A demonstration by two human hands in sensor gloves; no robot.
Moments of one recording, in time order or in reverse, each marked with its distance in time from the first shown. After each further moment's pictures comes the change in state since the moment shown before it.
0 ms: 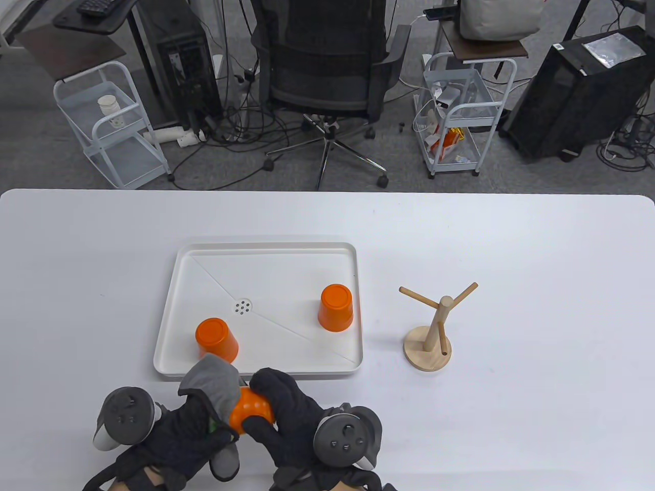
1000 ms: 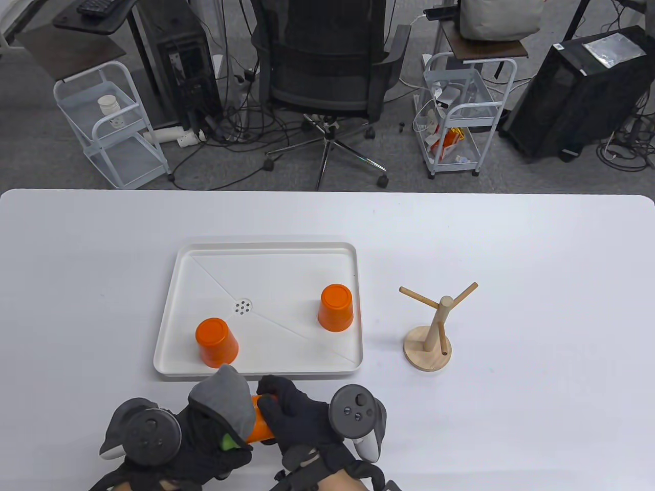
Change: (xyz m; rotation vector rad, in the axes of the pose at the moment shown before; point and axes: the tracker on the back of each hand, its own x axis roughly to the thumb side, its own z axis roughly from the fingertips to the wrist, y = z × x) left_hand 0.004 -0.011 -0.004 -0.029 0.030 -0.282; right_hand -0.028 0.000 -0.001 0.035 0.271 -0.215
